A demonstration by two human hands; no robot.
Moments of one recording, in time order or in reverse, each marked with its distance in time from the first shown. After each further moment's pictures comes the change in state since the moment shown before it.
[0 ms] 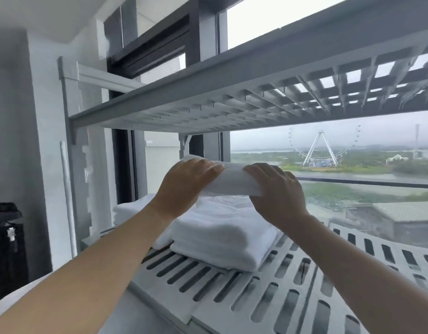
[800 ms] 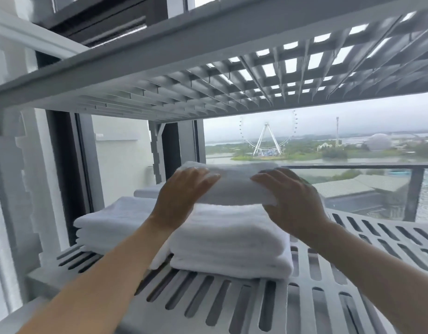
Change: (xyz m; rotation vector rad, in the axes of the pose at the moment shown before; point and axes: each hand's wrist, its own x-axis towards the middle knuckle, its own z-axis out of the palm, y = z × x) left_hand -0.036 -0.063 0.125 -0.238 0.124 0.084; right_hand -0.012 -0.023 0.052 -0.184 -0.110 0.027
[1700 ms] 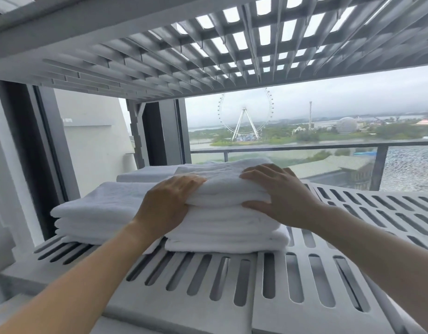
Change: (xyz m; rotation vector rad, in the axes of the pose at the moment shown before) left_hand -0.044 0.008 -0.001 -0.236 -0.084 -0.086; right_hand -0.022 -0.007 0.014 0.131 -0.345 0.012
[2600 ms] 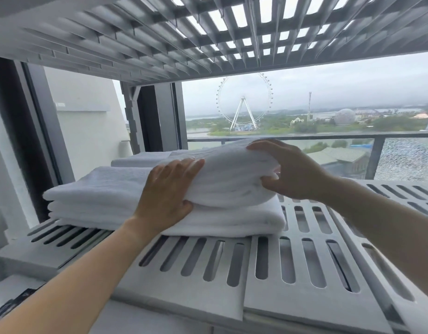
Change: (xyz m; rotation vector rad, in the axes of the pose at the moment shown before) left_hand -0.013 0.010 0.009 0.102 -0.083 -0.026; right_hand 0.002 0.010 -0.028 0.266 -0.033 0.045
